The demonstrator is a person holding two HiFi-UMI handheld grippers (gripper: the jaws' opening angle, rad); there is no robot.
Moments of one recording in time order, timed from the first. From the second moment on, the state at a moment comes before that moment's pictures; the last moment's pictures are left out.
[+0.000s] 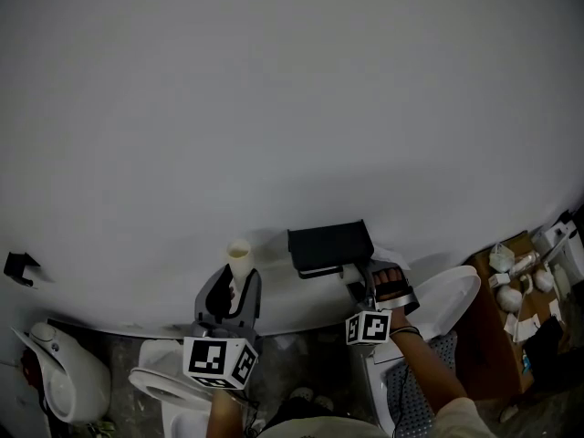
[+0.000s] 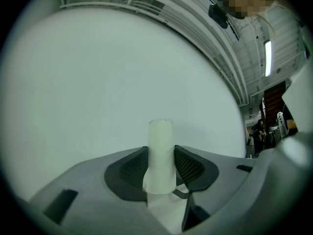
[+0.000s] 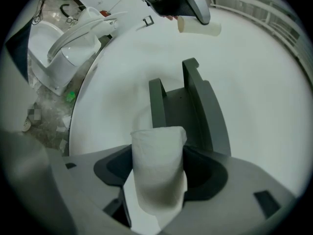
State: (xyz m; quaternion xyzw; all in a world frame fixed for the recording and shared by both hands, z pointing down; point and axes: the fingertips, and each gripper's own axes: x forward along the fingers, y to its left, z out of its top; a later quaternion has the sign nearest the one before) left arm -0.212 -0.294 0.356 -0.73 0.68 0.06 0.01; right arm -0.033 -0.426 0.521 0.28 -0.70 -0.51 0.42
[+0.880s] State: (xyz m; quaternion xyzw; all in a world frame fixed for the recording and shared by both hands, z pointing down) left arm -0.228 -0.263 0.359 -0.71 0.71 0.05 0.02; right arm -0.094 -0.383 0.518 0.29 -0.72 -0.52 0.36
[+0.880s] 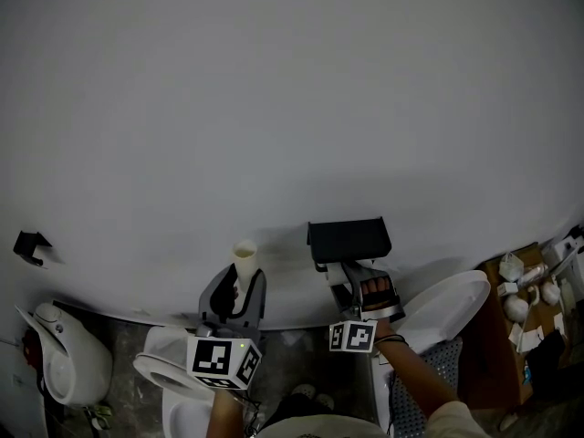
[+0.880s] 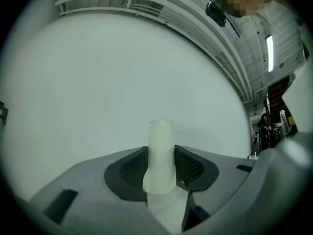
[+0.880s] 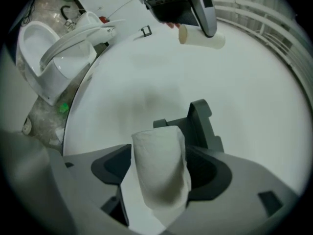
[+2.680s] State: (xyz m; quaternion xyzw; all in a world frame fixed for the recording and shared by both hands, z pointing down) left arm -0.196 -0.300 0.339 -0.71 0.70 0.07 0.03; right arm 0.036 -0.389 0.370 0.52 -0.85 -0.02 -0.03
